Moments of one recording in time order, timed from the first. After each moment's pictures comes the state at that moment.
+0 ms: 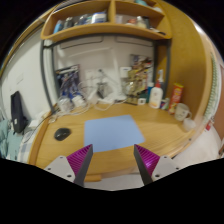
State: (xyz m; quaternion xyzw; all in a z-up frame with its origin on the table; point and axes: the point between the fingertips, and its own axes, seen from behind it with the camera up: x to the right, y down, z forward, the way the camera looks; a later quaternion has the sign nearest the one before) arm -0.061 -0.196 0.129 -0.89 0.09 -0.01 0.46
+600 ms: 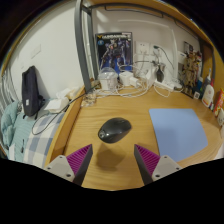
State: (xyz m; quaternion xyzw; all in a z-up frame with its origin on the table) arm -0.309 -0.075 0.017 -0.92 -0.02 0.06 0.38
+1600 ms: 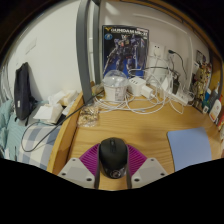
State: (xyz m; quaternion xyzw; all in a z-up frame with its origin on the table) arm -0.349 0.039 -0.005 -0.92 -0.02 0.03 0.38
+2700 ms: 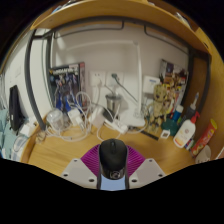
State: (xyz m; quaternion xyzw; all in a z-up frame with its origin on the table) arm -0.054 0.070 0.122 -0.89 -0.01 -0.01 0.46
